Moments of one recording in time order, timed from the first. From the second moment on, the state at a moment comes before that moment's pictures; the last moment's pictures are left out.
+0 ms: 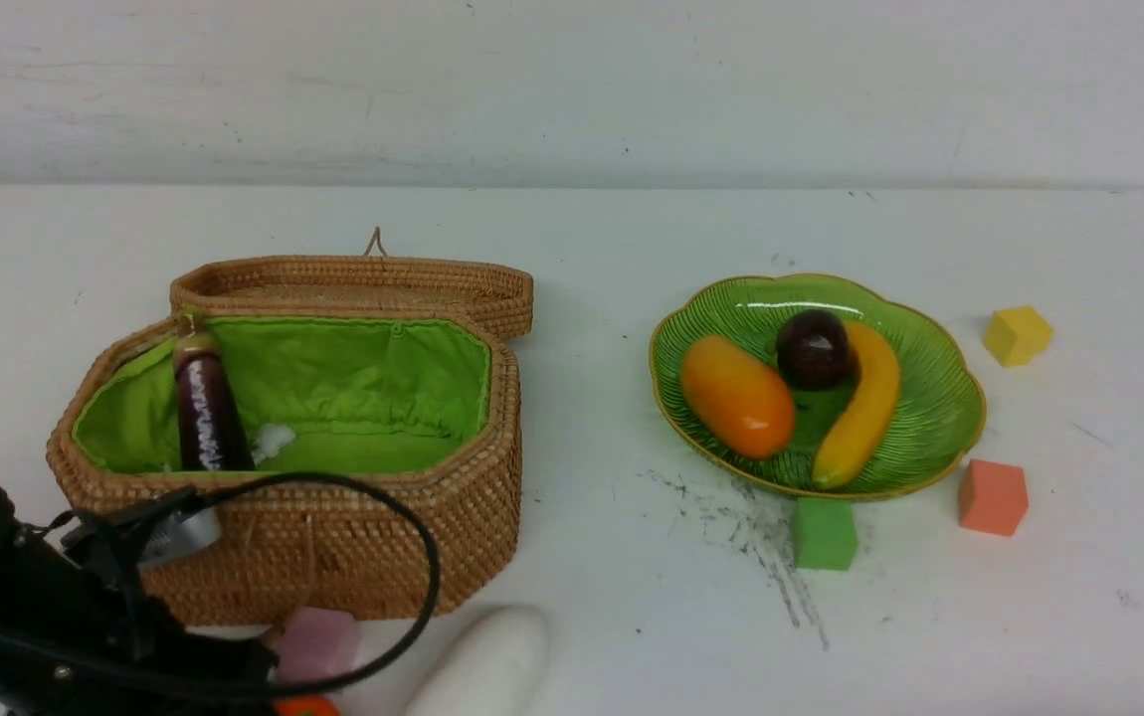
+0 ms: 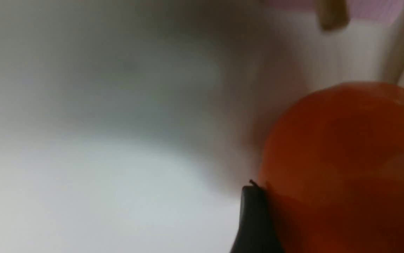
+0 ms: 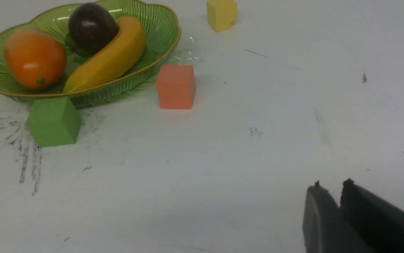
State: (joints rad) right arm -0.15 -0.01 0.01 0.12 0.39 -0.06; left arm -0.03 1.46 -0.70 -0.52 0.90 0.33
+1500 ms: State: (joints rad) right arm -0.15 -0.01 0.01 0.12 0.39 -0.06; left arm -0.55 2.70 -2.83 -0.50 1.10 0.13
